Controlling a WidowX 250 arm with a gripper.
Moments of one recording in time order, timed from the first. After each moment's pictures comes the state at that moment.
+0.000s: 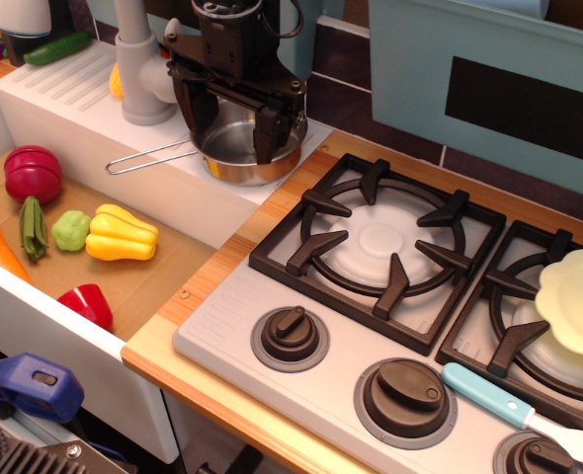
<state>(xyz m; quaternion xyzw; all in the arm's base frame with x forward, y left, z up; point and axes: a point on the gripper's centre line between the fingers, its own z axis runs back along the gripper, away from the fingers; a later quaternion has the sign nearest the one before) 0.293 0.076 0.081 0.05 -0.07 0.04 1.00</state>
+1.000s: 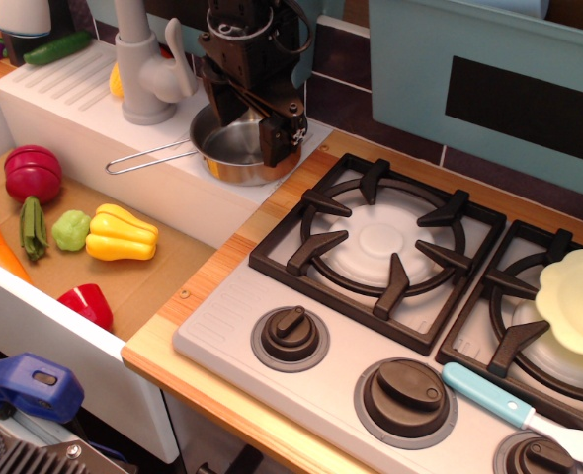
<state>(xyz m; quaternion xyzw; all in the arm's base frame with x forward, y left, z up) 0.325 0.081 0.062 0.07 -0.14 -0.13 0.98</state>
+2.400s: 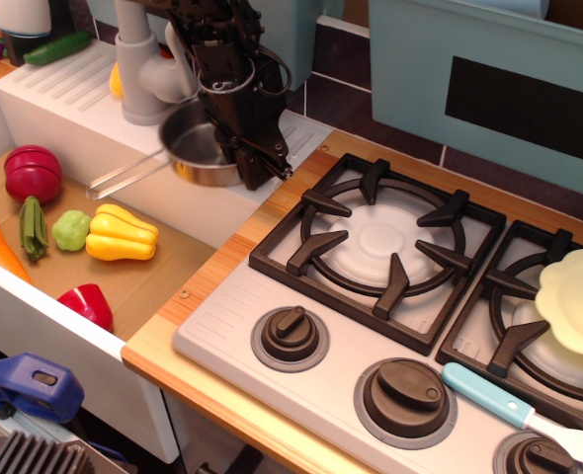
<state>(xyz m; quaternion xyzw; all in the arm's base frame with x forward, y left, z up) 0.327 0.086 0.016 0.01 -0.10 -0.11 0.99</state>
